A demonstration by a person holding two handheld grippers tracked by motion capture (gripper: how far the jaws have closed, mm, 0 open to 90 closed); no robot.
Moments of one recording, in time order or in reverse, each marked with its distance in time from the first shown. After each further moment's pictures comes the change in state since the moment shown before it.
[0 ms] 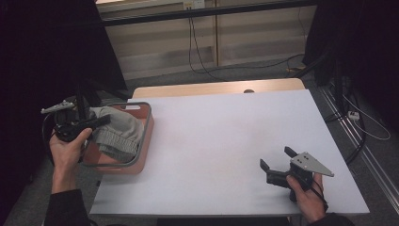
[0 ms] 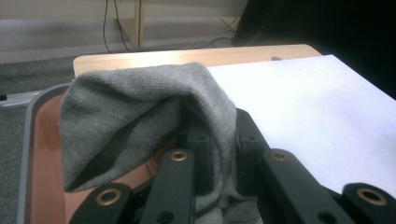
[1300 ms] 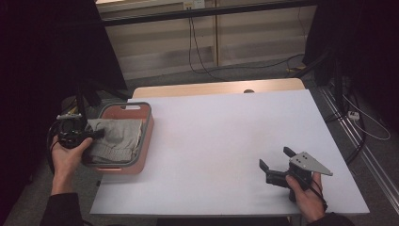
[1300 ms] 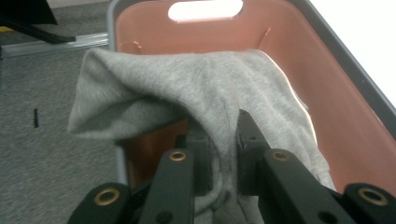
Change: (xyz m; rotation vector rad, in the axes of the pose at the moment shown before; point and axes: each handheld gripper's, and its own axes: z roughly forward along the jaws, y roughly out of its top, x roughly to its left) left arm 0.038 -0.035 0.018 0.218 0.219 -0.011; right arm 0.001 -0.001 0.002 0.013 0.007 0.007
